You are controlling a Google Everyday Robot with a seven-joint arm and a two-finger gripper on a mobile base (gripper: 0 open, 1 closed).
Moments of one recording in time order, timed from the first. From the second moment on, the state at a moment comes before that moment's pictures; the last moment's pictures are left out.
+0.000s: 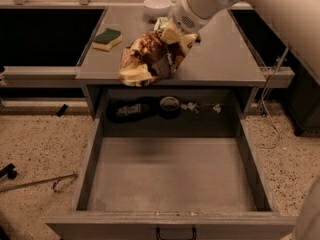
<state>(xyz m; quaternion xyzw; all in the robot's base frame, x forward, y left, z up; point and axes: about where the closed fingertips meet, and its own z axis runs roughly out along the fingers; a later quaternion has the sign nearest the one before) 0.705 -0.034 0.950 -0.55 0.75 0.03 0.37</state>
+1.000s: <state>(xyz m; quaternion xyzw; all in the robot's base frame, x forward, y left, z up) 0.740 -0.104 0.915 -0.34 0.87 -0.04 0.36</state>
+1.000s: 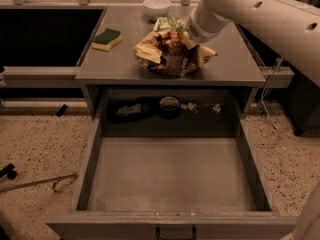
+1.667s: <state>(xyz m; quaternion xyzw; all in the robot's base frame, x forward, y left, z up) 0.730 -0.116 0.873 -0.29 0.90 0.01 0.33</state>
